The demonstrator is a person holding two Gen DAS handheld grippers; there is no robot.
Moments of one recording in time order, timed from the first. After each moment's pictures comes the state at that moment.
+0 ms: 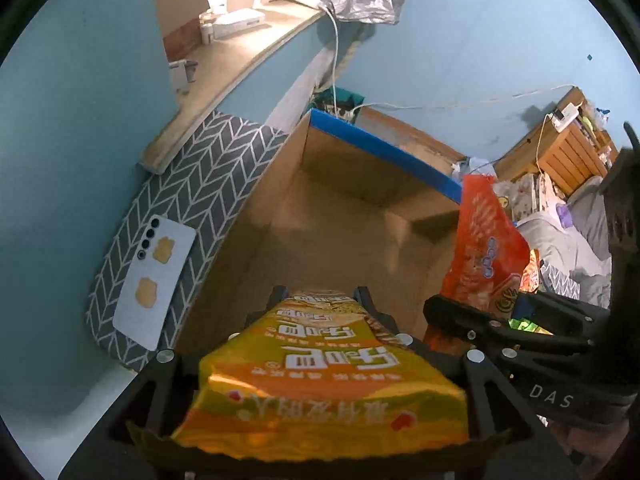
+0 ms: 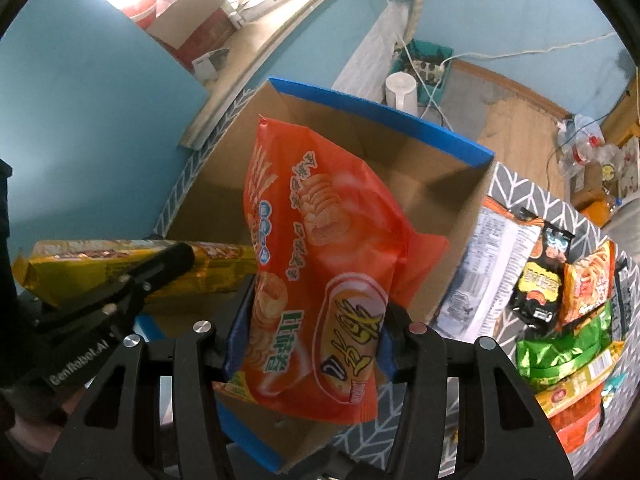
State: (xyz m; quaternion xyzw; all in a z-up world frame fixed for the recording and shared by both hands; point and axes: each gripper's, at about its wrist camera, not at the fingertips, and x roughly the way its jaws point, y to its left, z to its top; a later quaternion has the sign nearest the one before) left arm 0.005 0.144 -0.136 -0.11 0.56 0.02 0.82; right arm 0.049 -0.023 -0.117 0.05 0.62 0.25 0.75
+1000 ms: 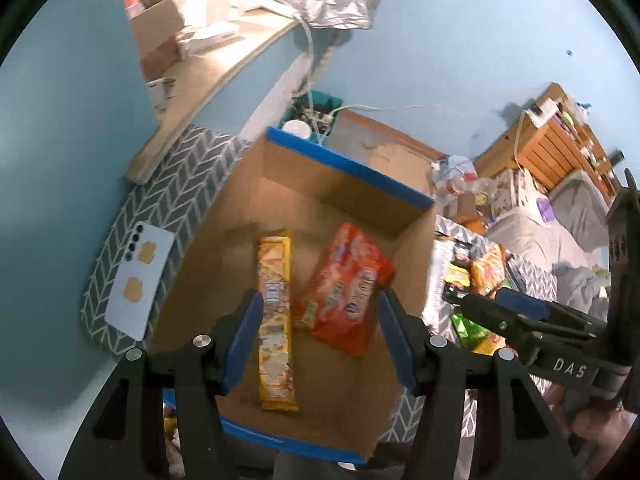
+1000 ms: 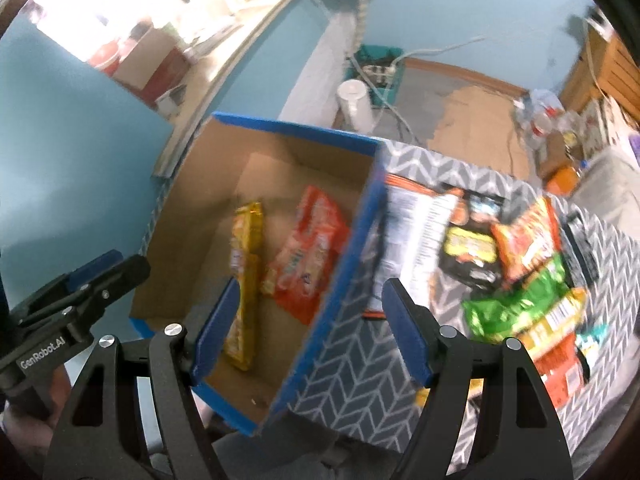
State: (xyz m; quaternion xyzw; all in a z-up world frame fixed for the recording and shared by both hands) left arm -0.003 0.109 -0.098 -0.11 0.56 -0.02 0.82; right arm 0.033 -0.097 -0.088 0.08 0.61 0.17 0.77
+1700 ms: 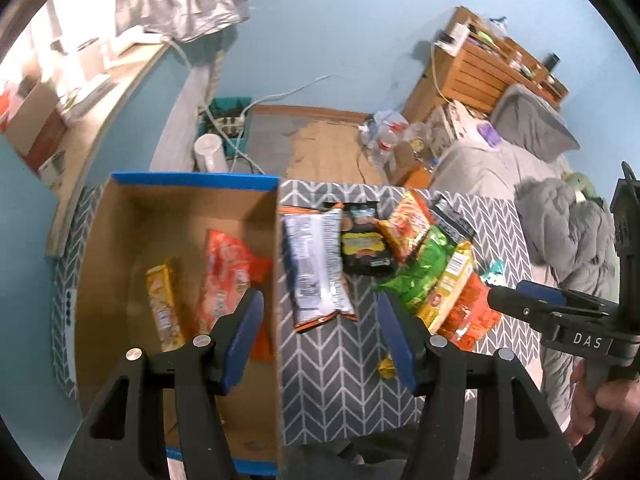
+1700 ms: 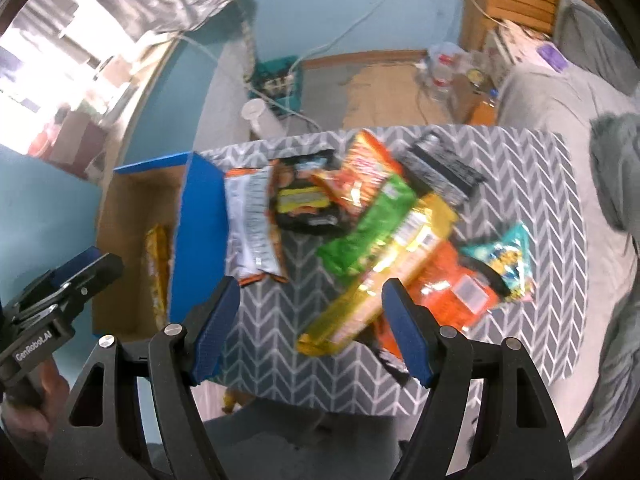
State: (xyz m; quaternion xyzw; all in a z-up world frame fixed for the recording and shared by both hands) left arm 0.002 -0.027 -0.093 0.00 0.55 -0.15 0.82; right arm -0.028 -0.254 -0.079 0.17 0.60 0.02 0.78
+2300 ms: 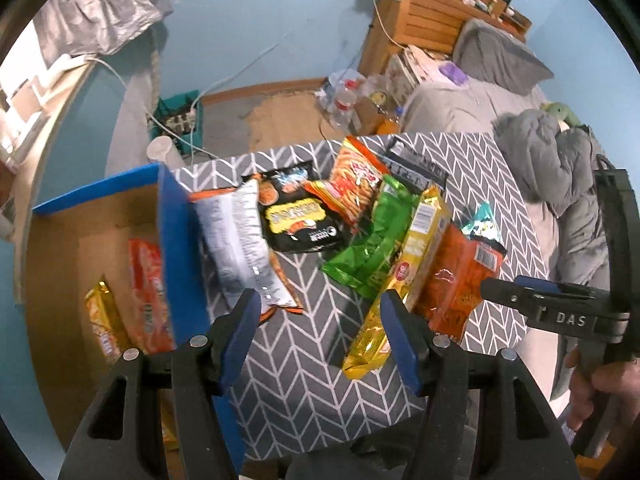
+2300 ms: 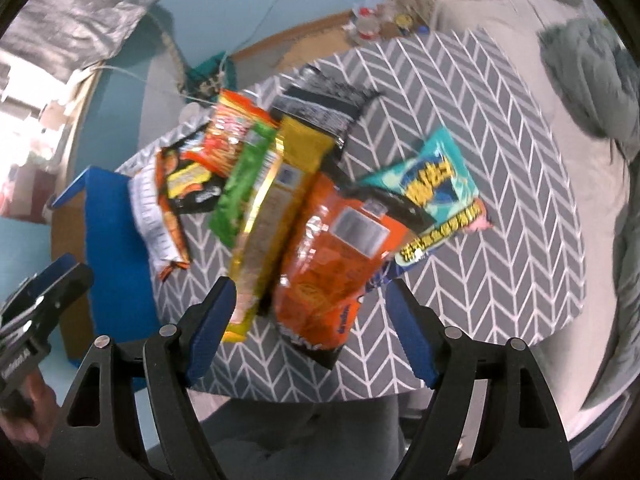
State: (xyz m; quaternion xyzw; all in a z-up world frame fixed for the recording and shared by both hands) left arm -0.008 -0.113 -0.142 0.09 0.58 -0.22 0.78; right arm -0.076 -0.331 -0.151 0.25 0.62 -0.07 0.74
